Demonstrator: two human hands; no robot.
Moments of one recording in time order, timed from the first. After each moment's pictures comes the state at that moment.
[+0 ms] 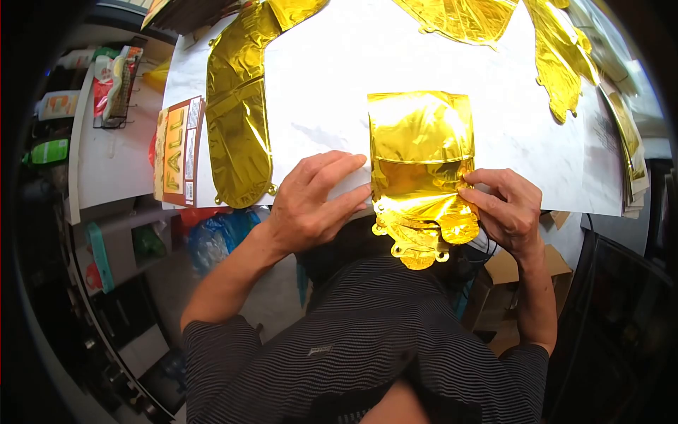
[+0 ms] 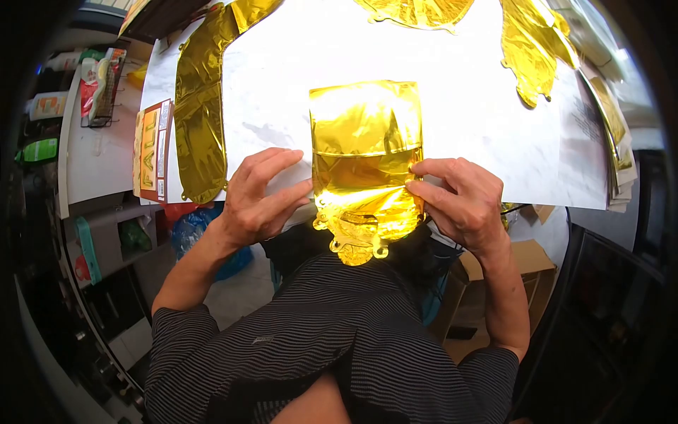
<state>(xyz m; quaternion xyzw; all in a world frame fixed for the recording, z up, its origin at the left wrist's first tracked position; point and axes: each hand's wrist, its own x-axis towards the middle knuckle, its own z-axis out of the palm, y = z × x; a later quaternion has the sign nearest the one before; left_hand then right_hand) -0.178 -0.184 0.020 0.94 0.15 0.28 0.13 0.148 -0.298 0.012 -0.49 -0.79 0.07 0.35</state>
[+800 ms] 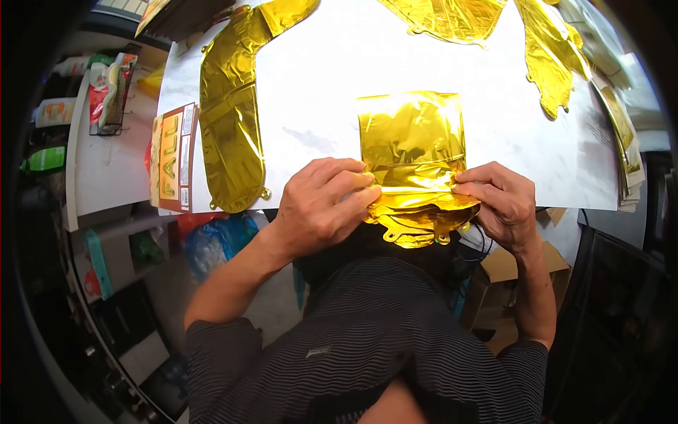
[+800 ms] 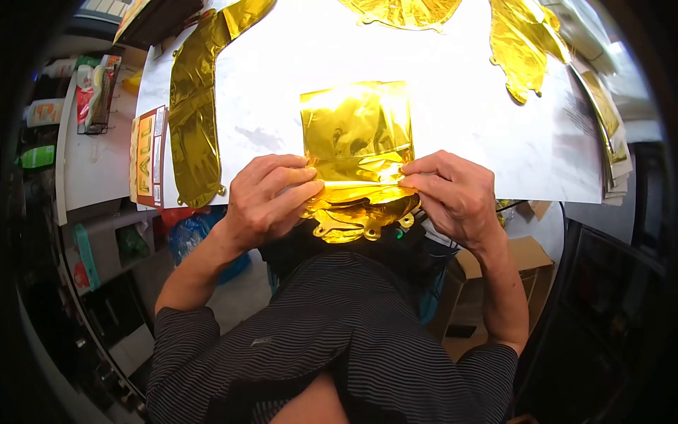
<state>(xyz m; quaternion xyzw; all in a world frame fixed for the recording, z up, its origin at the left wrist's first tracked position) -0.154 -0.186 0.020 0.95 0.13 0.26 0.12 0.149 -0.298 0.016 -0.51 -0.76 0.17 0.37</state>
